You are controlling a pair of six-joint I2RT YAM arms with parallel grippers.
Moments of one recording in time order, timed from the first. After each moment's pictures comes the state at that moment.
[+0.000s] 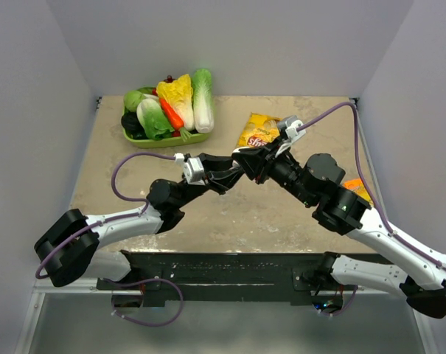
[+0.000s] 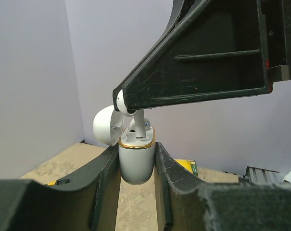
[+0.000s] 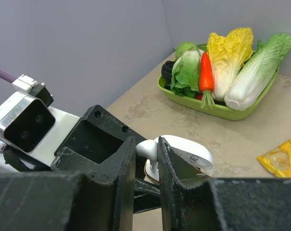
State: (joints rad) left arm -0.86 1.33 0.61 1.28 0.28 -0.15; right arm 0.94 0.95 1.09 -0.08 0.14 0.31
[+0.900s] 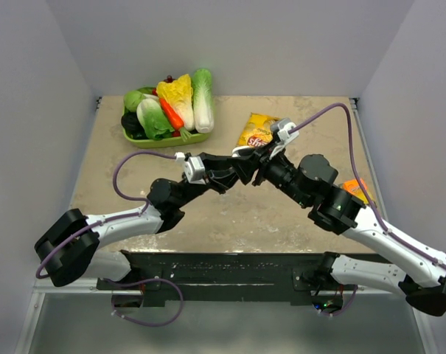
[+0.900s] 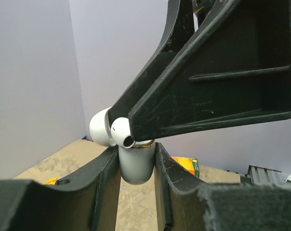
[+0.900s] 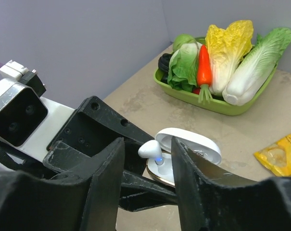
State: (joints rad) left arm -0.86 1.33 0.61 1.27 0.27 -0.15; right arm 0.94 0.97 1.07 -0.07 0.15 0.28
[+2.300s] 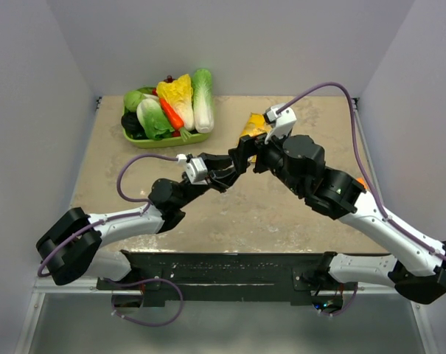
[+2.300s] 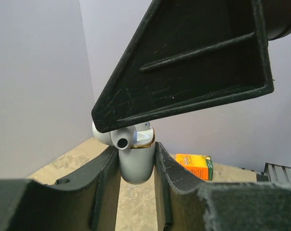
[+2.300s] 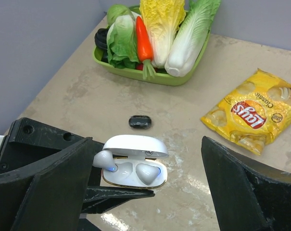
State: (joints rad) left arm -0.86 1.34 0.61 1.27 0.23 -0.08; right arm 0.95 1.11 1.34 -0.44 0.40 0.28
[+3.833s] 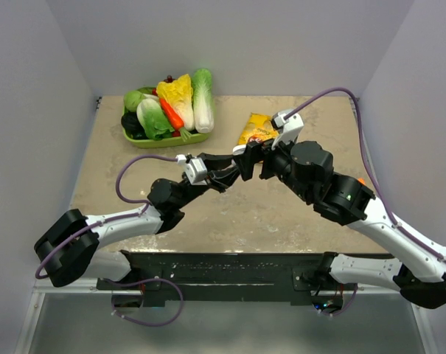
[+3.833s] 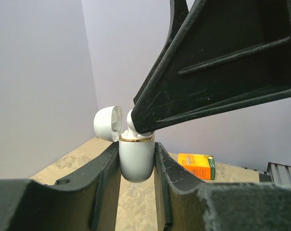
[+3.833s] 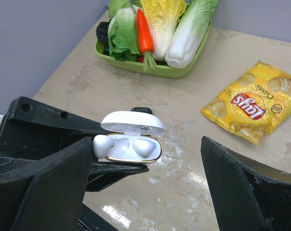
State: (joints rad) left arm -0.86 1.32 0.61 1.25 0.23 -0.07; right arm 0.96 1.05 1.32 -0.49 0.40 0.30
